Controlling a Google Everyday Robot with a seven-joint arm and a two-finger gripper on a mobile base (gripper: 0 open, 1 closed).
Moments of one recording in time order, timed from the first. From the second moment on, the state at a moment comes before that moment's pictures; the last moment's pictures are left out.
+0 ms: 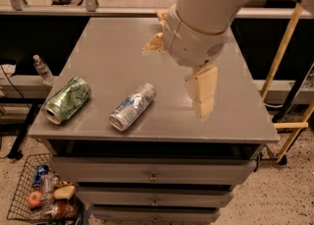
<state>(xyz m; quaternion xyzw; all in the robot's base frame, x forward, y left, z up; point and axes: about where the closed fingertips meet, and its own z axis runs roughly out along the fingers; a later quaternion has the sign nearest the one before) 0.449 -0.037 0.949 -0.88 0.45 -0.02 0.14</state>
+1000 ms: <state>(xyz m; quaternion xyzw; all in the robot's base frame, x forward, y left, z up) 0.508 0.042 0.898 -0.97 0.23 -0.02 0.10</state>
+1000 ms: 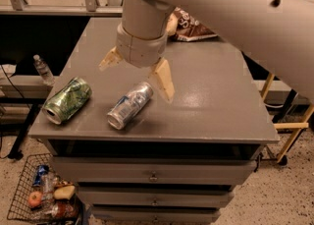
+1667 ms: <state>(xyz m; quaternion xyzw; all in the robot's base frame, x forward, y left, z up) 0.533 0.059 0.868 -0.98 0.19 0.01 0.09</state>
